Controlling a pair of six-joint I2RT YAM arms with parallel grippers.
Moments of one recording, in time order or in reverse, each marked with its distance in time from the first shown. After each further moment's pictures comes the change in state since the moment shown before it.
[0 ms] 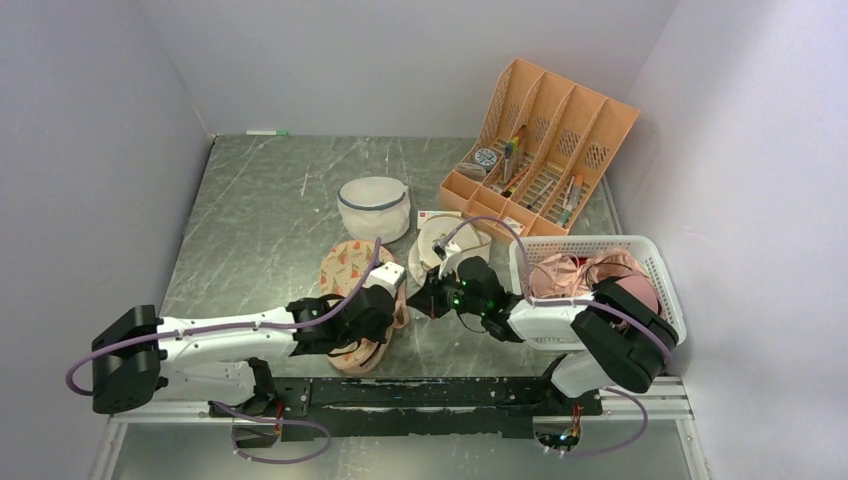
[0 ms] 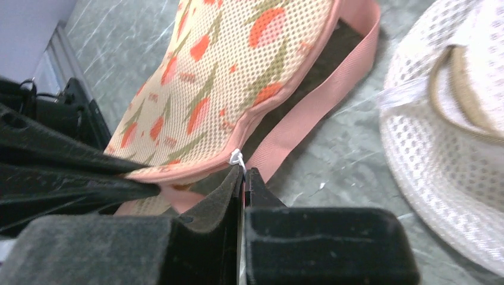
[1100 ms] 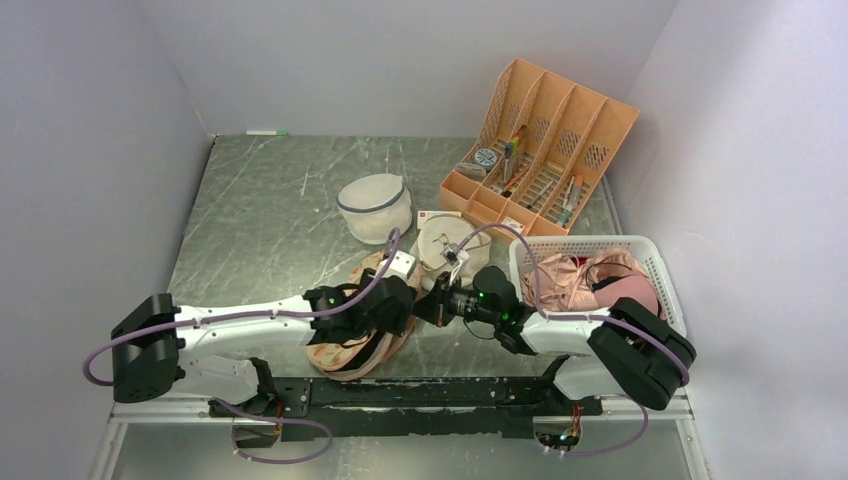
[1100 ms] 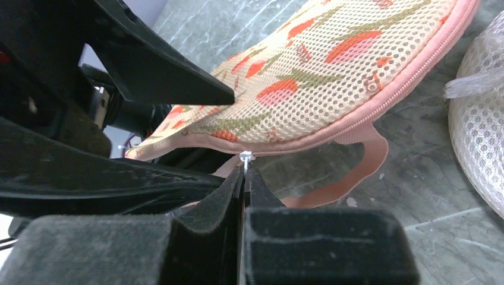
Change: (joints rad) left arm 0.000 0.085 0.150 -0.106 -0.092 -0.002; right arm -0.007 -0.097 -0.104 0.159 -0.122 0.128
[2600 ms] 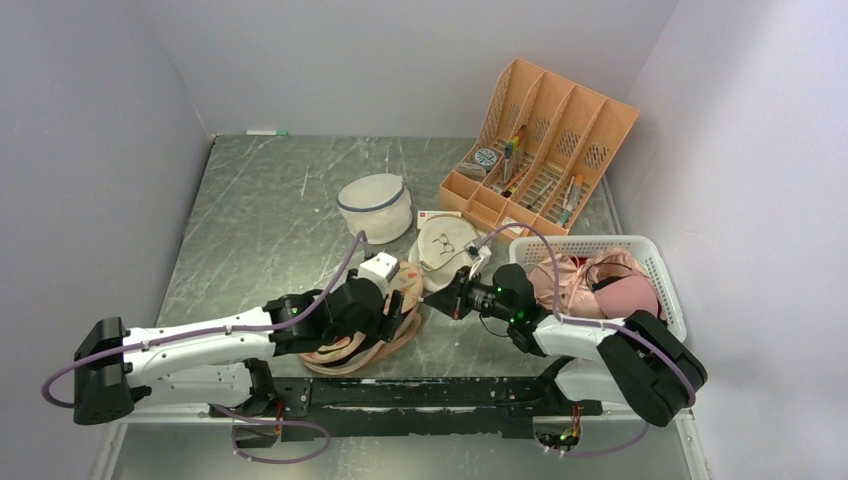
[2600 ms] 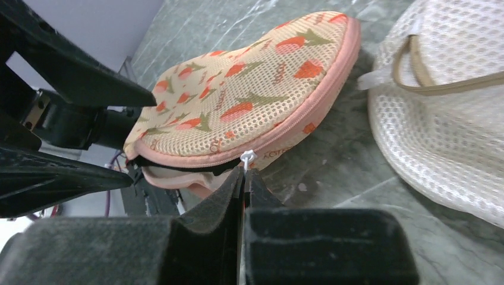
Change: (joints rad) left arm 0.000 -0.220 -0.103 0.002 0.076 0.034; right arm -0.163 -0.092 -0.069 -0.023 -0.043 -0.023
